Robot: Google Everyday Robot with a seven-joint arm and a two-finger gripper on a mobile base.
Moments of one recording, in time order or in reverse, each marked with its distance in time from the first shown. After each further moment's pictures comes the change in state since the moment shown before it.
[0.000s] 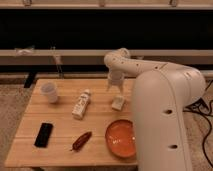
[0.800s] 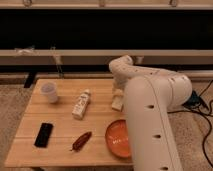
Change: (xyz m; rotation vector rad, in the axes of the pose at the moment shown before) arm -0.020 -0.035 0.053 0.061 0.029 0.129
